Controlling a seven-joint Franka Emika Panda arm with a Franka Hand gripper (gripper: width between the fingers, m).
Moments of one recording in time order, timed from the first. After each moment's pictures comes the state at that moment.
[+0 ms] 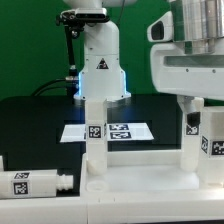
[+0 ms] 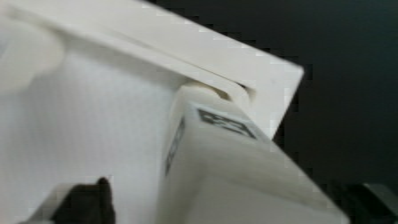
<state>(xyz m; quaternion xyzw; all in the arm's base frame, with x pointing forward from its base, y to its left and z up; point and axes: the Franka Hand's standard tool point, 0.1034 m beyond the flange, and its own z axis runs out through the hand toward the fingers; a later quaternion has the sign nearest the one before) 0.641 0.108 0.110 -0.89 0.44 0.00 0.06</state>
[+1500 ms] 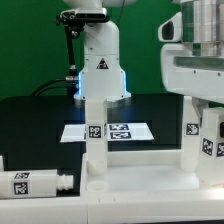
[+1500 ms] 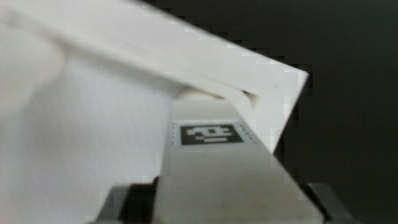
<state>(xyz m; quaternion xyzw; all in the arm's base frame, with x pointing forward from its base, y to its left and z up) 0.642 0.116 0.104 -0.74 0.67 0.01 0.06</state>
